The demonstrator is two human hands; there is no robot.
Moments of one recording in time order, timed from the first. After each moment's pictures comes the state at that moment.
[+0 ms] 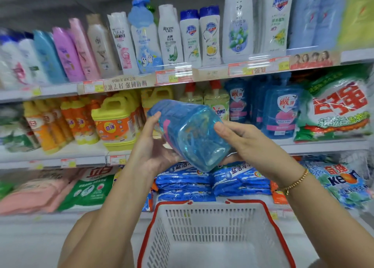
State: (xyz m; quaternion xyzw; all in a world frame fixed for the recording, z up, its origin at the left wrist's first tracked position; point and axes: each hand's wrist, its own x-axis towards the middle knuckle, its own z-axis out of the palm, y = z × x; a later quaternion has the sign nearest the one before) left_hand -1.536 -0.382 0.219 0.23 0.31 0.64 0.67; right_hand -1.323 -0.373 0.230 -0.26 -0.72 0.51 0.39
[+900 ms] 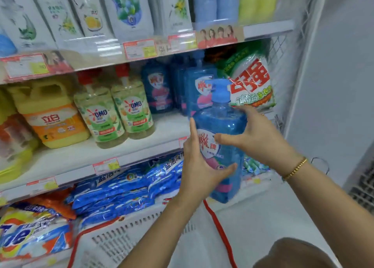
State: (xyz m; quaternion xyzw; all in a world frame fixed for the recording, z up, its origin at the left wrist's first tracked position) left_hand -1.307 -0.282 0.102 0.68 0.43 0.50 0.32; right_hand -1.167 -0.294 0.185 -0.61 -0.64 0.20 0.42
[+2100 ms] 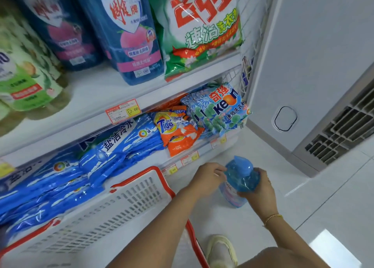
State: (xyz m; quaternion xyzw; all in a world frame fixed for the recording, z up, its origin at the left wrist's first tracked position) left_hand -1.186 -0.214 -0.097 0.69 0.51 0.08 0.51; right_hand -1.045 -0.307 -0.145 -0.81 -0.35 0.27 0.38
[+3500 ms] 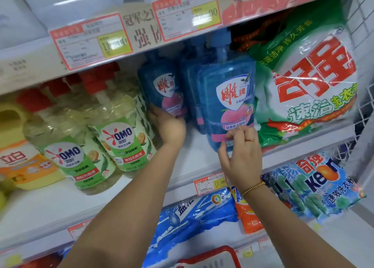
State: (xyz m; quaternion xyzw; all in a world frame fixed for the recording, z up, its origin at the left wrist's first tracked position) left_hand -1.368 0.052 0.106 0.48 0.71 0.51 0.09; right_hand -1.220 -0.047 0.044 -0.52 -0.62 -0.14 0.58
